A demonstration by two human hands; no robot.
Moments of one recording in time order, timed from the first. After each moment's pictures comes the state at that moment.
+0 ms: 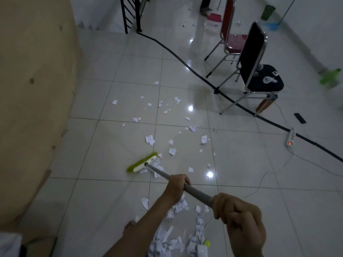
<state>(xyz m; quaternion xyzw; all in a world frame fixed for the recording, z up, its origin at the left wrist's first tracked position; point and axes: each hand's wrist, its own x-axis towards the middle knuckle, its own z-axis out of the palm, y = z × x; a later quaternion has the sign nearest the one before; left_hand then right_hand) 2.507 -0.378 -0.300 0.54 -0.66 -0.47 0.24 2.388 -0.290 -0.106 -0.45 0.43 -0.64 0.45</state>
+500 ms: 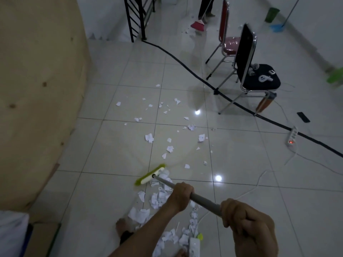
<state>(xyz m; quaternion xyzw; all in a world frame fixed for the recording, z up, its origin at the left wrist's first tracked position) 2.402 -0.277 -0.273 0.49 -0.77 -0.35 0.19 2.269 -0.199 -0.083 -0.43 0.40 -0.66 0.47</state>
